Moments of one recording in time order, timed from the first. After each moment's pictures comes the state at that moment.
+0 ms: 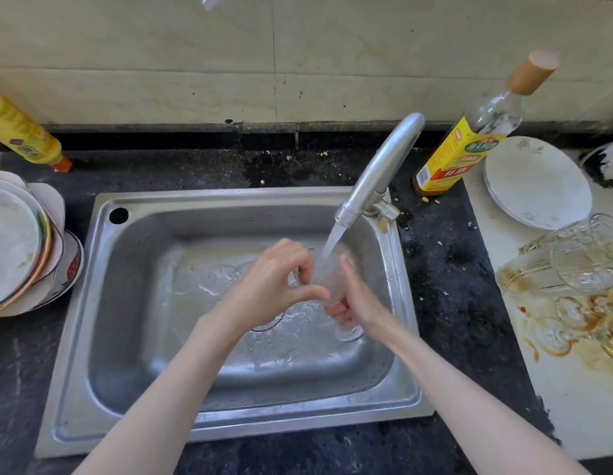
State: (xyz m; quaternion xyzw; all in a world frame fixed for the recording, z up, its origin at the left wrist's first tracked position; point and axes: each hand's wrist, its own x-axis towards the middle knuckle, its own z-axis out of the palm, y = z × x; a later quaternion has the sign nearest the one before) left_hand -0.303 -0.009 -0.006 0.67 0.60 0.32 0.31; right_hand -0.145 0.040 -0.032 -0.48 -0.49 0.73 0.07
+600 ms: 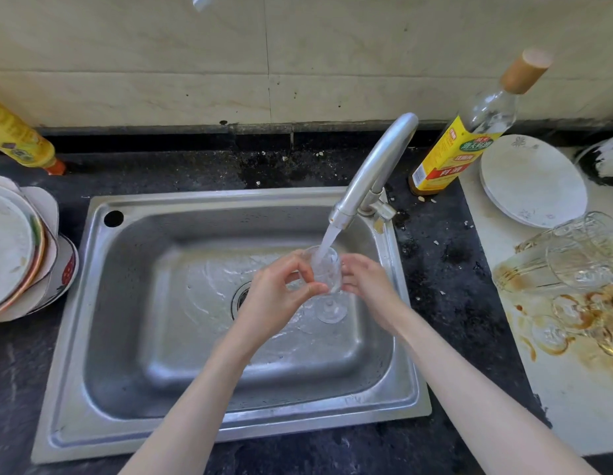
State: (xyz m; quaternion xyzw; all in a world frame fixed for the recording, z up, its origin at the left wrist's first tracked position) left_hand -0.278 -0.018 -0.030 0.49 0.63 0.44 0.41; right_hand -0.136 0.065 -0.044 -0.58 -0.45 0.65 0.17
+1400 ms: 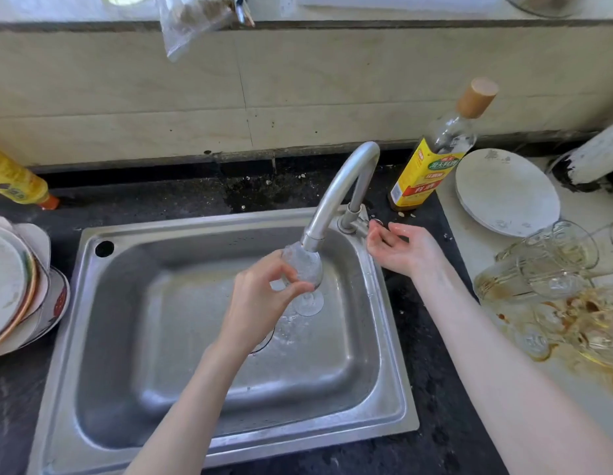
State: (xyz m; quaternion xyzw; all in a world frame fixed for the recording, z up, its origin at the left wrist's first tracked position) left_hand -0.273 0.003 0.004 0.50 0.71 0.42 0.28; right_hand -0.097 0.154 0.010 -0.48 0.10 0.78 0.38
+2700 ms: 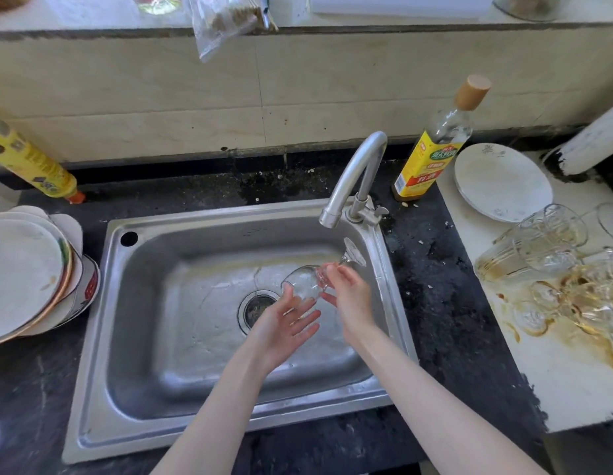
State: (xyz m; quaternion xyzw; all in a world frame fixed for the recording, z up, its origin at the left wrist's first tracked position) left_hand -0.262 -0.047 -0.037 -0.10 0.49 0.48 0.72; right_hand -0.157 0.014 -0.024 -0.60 -0.40 0.61 0.33
